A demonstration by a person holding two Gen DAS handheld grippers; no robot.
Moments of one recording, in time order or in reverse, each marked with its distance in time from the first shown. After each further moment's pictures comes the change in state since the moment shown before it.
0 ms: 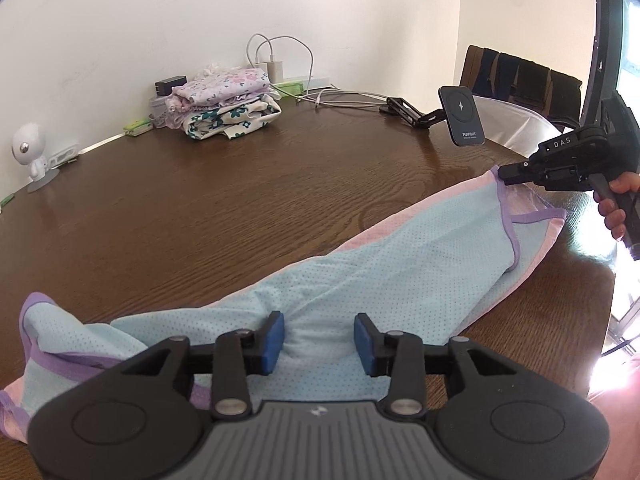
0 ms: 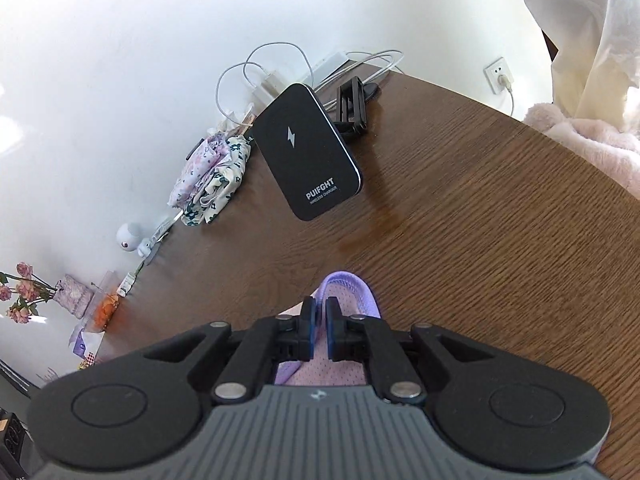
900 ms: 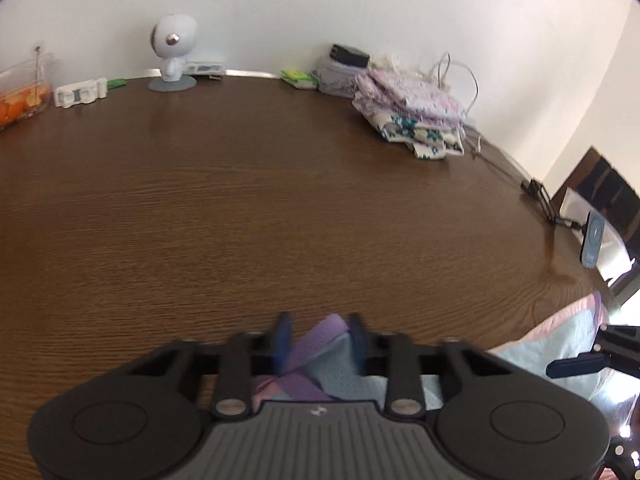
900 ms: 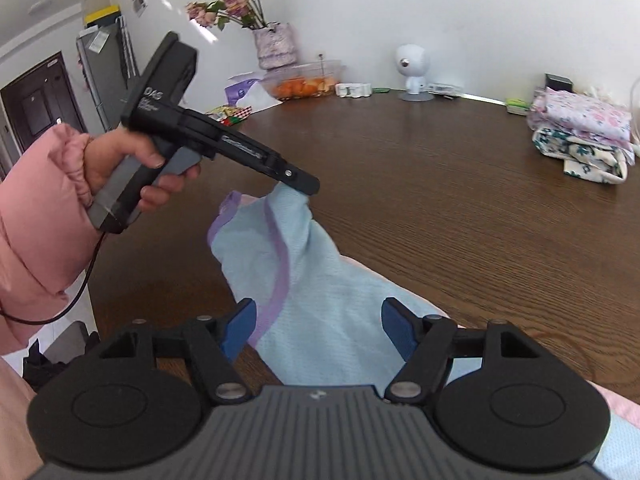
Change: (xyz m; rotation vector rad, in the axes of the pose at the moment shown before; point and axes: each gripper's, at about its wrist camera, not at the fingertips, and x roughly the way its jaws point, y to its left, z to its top) left arm -0.031 0.197 0.022 -0.402 0.057 0.045; right arm 0.084 0.272 -0.141 -0.936 0.364 0.327
